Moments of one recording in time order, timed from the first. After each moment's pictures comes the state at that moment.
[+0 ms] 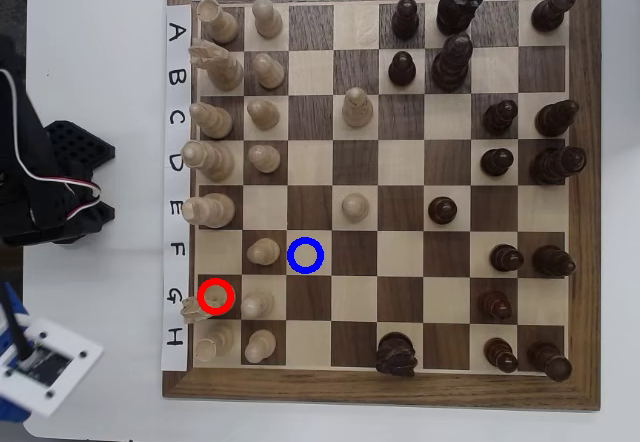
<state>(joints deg) 76.5 161.8 132.8 70.0 32.5</state>
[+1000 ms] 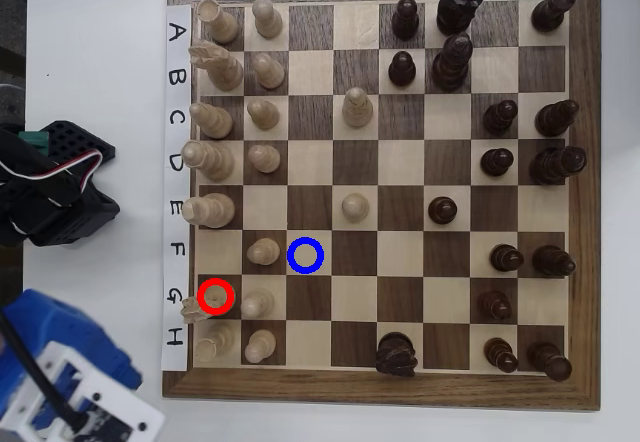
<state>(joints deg) 48.9 128.4 93.8 92.5 69.5</state>
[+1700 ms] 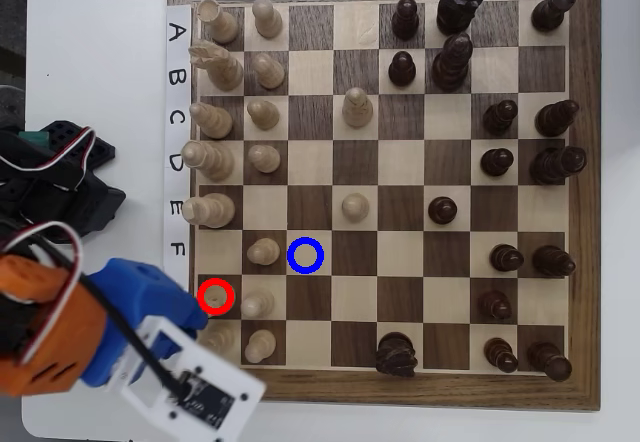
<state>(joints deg) 33.8 117.3 94.5 96.1 89.1</state>
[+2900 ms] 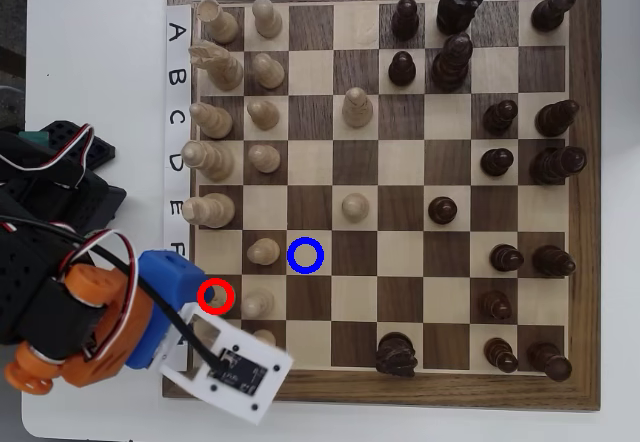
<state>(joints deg) 32.3 114.4 105.6 91.3 87.4</state>
